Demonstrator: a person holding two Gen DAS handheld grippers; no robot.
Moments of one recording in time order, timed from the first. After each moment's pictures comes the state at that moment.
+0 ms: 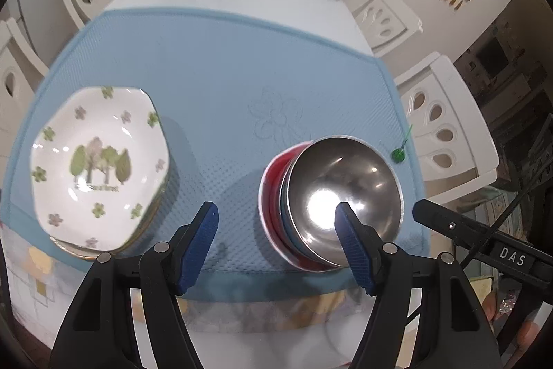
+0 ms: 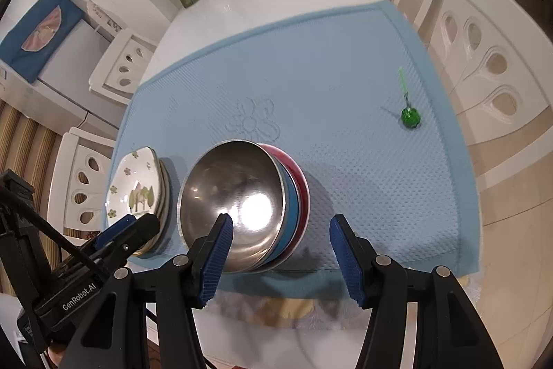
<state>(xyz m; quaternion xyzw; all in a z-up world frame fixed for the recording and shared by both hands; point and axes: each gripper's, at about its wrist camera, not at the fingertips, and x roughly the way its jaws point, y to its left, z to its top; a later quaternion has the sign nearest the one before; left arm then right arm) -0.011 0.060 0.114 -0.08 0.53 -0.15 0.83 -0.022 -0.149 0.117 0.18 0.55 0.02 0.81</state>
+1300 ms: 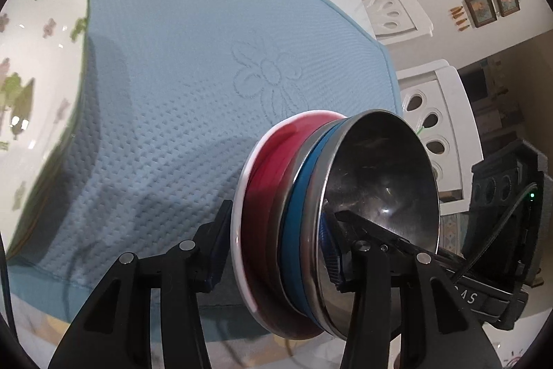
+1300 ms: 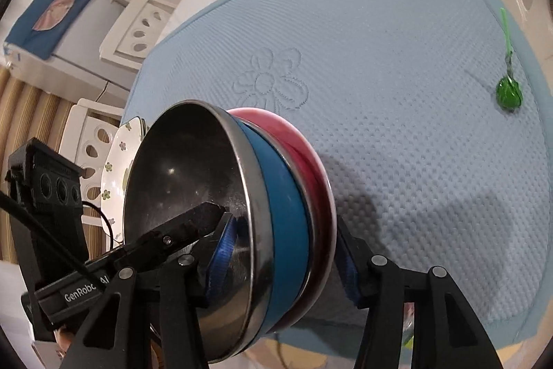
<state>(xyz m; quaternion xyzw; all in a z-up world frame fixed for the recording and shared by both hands) 0.024 0.056 0.029 -0.20 0.58 -0.19 0.77 0.028 -0.133 0.025 0.20 0.58 0.12 0.78</state>
